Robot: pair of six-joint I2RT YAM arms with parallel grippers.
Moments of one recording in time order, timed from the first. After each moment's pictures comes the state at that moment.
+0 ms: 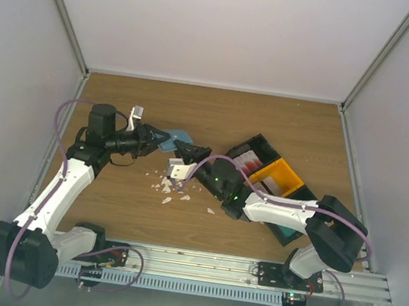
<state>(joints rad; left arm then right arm) -0.13 1.07 0.84 -0.27 0.85 -1.01 1.02 1.55 0.81 0.77 0.16 -1.15</state>
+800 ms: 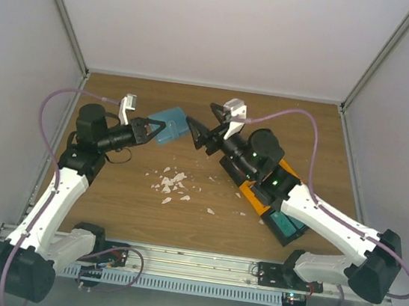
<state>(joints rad) -0.12 0.98 0.84 -0.14 0.77 -0.78 0.92 1.25 1.04 0.34 0.07 0.03</state>
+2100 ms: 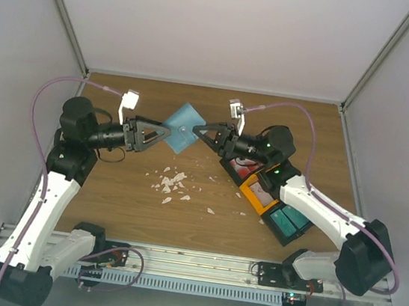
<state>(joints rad) -0.15 0.90 0.98 -0.12 1.07 -0.73 0.67 1.35 0.93 0.71 -0.73 0.90</state>
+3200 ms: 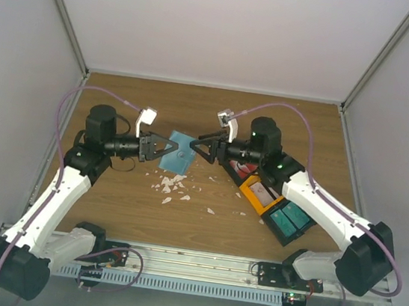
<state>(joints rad) -0.22 0.98 0.91 -0.24 1.09 -0.51 0.65 1.34 1.05 0.06 -0.76 0.46</state>
